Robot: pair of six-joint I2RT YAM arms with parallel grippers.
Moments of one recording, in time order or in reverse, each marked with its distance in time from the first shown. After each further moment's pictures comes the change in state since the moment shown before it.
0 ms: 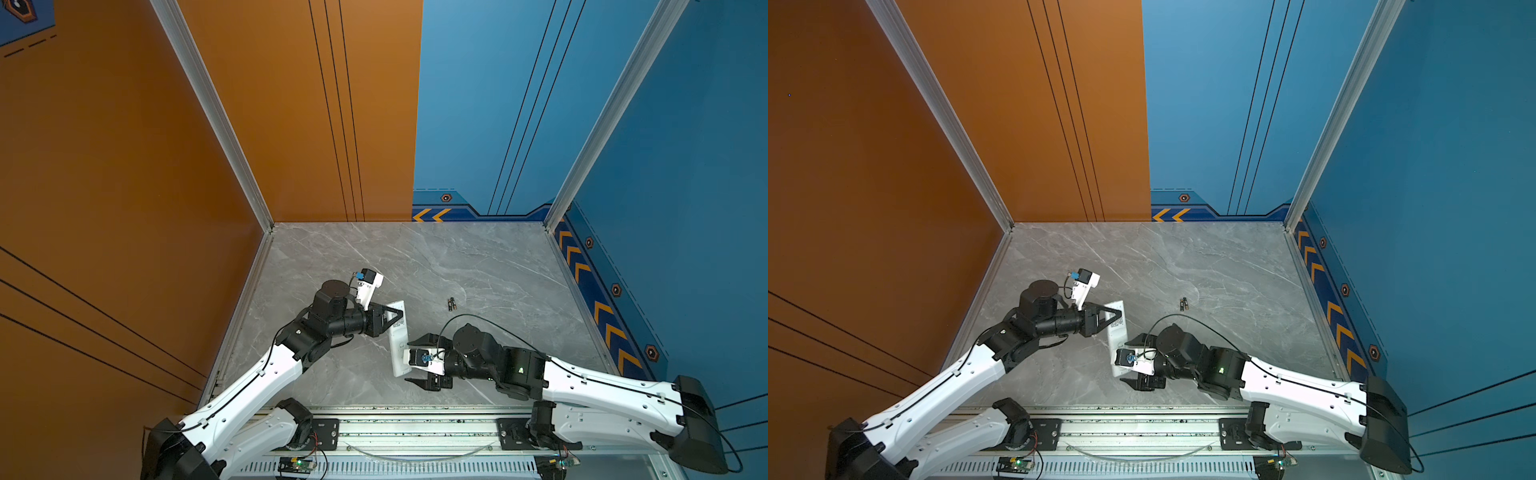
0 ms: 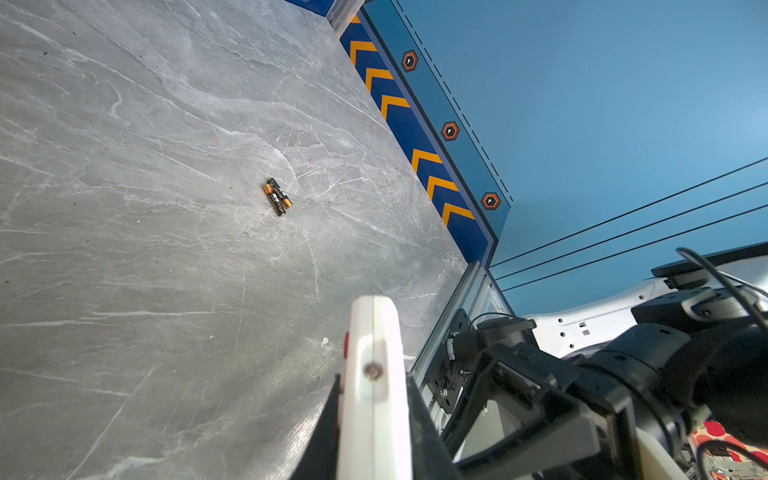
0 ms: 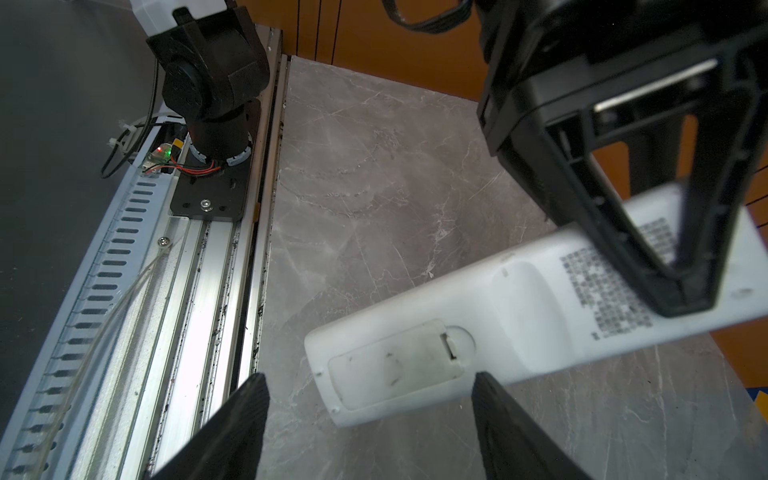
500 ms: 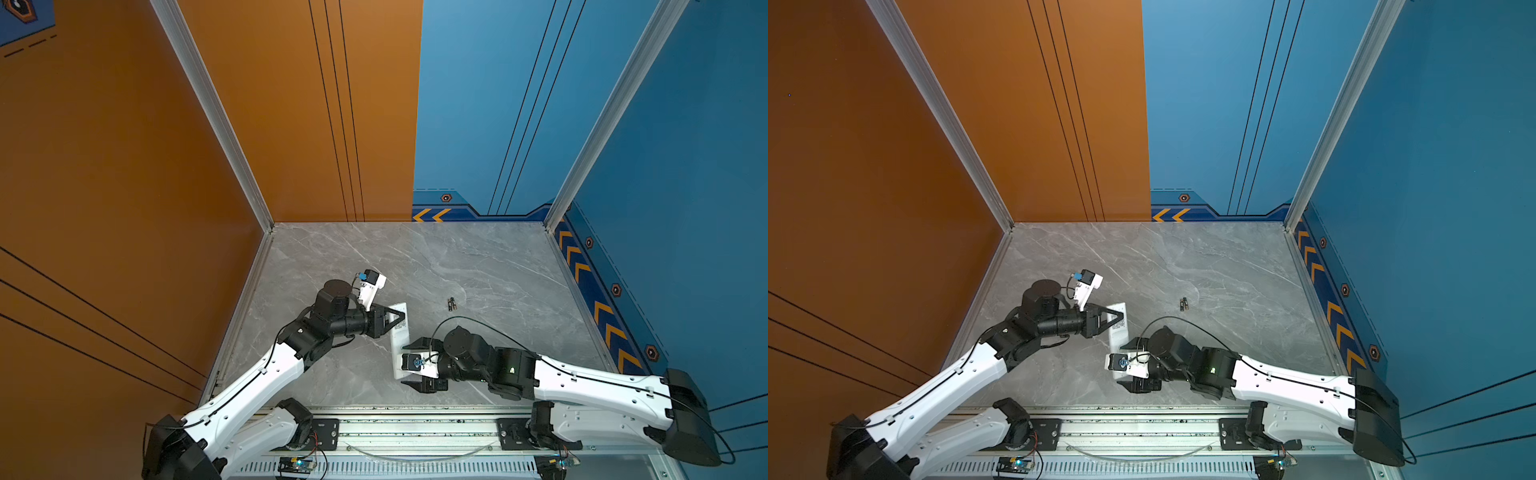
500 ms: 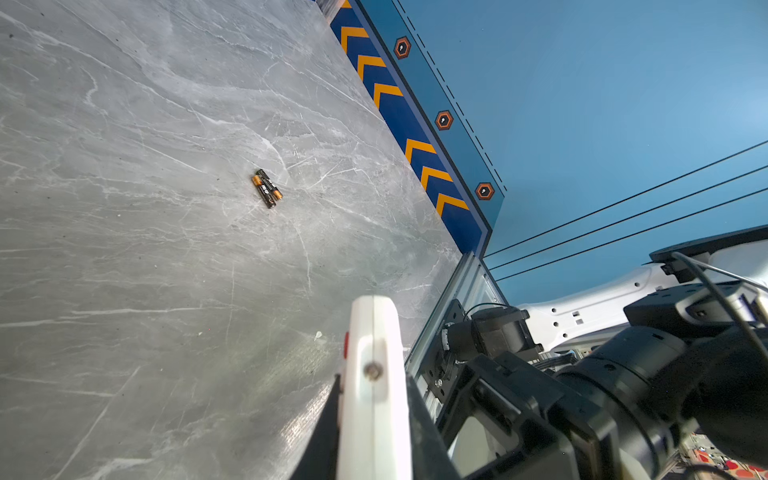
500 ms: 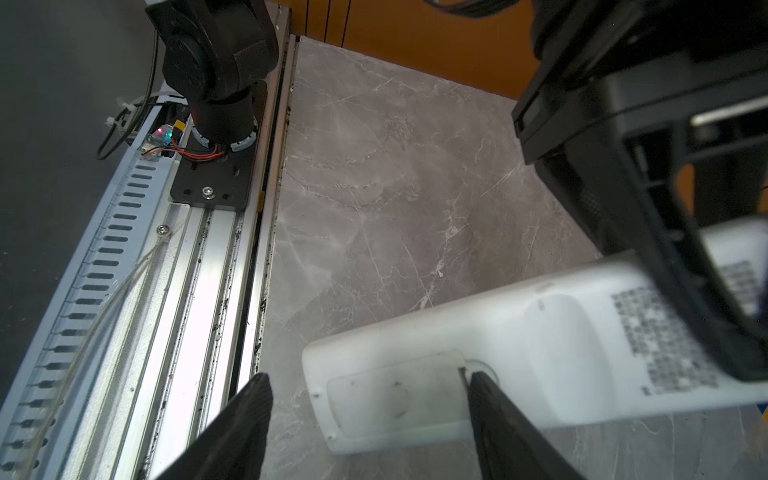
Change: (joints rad) left arm -0.012 0.018 0.004 -0.001 0.028 0.006; right arm 0.027 0.056 0.016 0.002 0.027 -0.019
